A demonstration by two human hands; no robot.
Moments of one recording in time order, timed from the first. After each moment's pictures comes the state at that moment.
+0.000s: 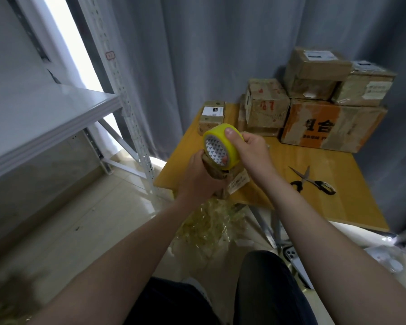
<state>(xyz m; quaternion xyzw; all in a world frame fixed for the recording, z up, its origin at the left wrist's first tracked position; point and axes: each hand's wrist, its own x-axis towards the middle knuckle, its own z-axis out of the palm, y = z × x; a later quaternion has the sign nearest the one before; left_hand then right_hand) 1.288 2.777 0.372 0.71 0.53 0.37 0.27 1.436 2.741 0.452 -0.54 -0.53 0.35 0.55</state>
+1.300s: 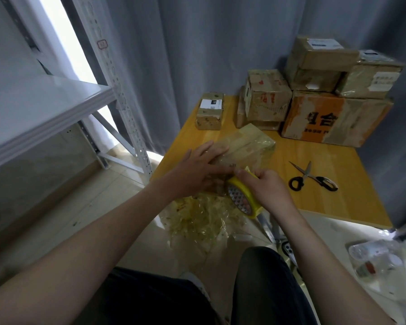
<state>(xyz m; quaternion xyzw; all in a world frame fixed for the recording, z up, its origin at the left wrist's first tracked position) 1.253 2.803 0.389 0.96 0.26 0.09 -0.02 1.461 2.688 0.397 -0.69 -0.49 0.34 0.41</state>
